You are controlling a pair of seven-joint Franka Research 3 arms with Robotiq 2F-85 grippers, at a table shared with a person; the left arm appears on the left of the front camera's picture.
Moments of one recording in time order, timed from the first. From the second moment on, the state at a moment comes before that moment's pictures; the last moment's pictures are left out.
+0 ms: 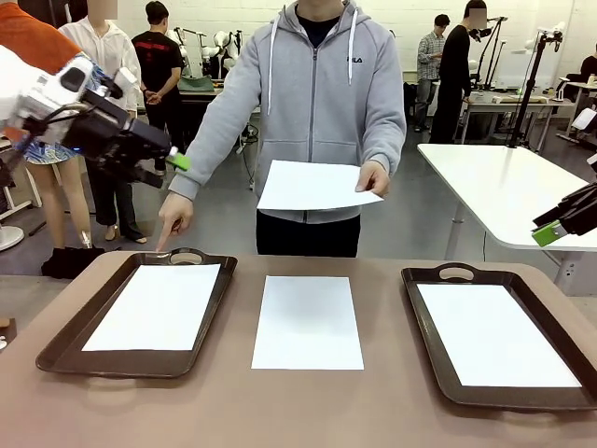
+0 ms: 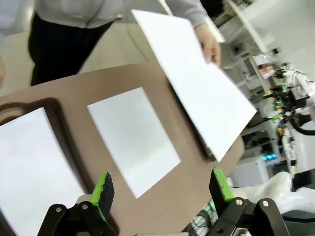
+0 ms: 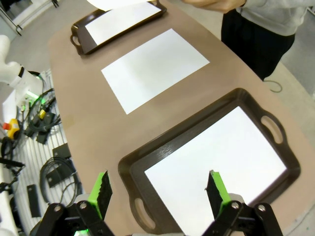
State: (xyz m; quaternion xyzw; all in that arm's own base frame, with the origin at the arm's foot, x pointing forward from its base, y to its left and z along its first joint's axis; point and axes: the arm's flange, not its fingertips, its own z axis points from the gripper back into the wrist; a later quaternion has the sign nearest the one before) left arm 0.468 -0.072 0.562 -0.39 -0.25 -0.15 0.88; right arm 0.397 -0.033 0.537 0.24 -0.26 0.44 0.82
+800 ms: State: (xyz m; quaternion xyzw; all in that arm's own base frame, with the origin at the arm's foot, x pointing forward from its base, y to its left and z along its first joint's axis) left arm 0.580 -0.137 0.476 -0.56 -0.14 -0.06 0.81; right arm 0.397 -0.033 0.537 0.24 -0.26 0.44 0.82
